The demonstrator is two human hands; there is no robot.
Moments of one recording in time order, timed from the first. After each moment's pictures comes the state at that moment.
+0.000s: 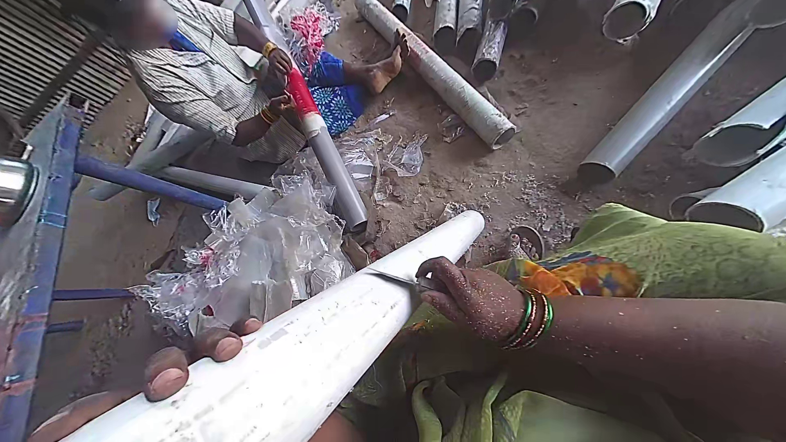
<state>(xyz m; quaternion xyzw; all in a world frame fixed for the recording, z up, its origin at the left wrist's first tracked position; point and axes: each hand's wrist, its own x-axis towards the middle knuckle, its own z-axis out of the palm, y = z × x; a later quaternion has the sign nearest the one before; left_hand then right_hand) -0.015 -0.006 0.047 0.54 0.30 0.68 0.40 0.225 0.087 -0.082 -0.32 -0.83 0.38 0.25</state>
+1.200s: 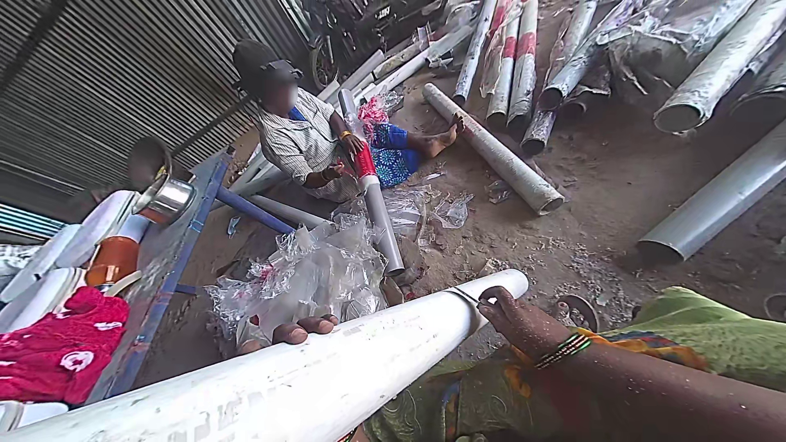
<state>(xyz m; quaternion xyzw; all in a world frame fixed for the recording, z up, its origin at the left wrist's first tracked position) 0.000 0.002 0.014 0.42 0.26 0.85 0.20 0.222 0.128 -0.076 -0.45 -0.75 0.48 0.01</state>
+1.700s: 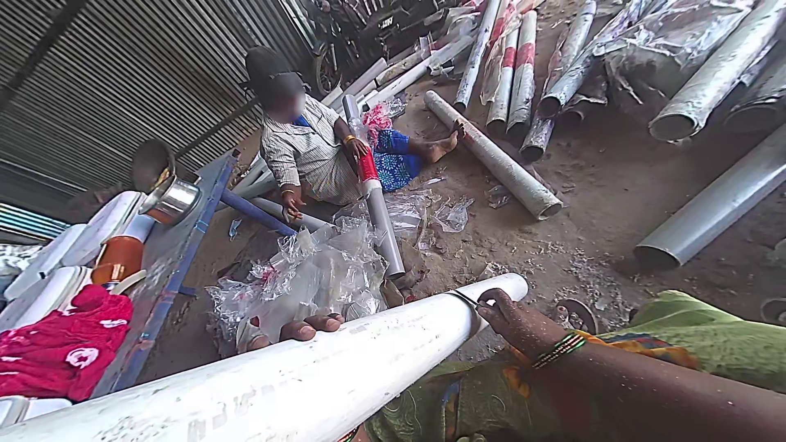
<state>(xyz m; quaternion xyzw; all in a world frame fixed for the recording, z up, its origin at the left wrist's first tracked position) -0.056 -0.007 -0.011 0.57 0.15 0.76 0.30 0.220 0.131 -0.080 -0.44 -0.75 0.49 -0.01</state>
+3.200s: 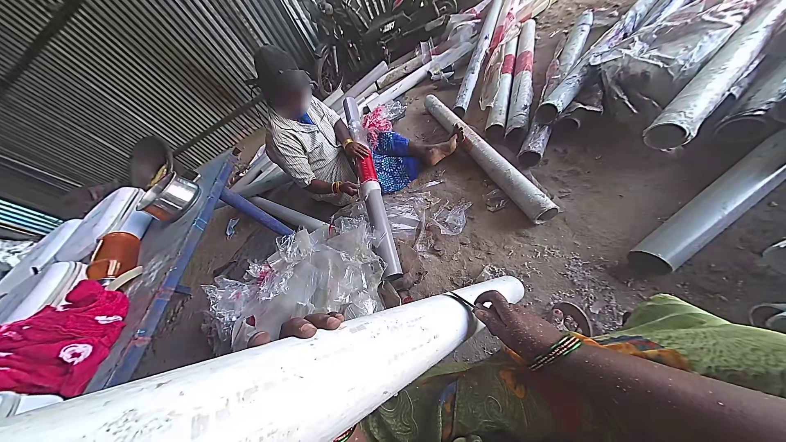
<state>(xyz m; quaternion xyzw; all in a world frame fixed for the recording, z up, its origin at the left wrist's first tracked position) -0.050 -0.007 -0.010 0.55 0.14 0.77 0.29 0.221 0.129 -0.081 -0.43 -0.75 0.49 0.00</state>
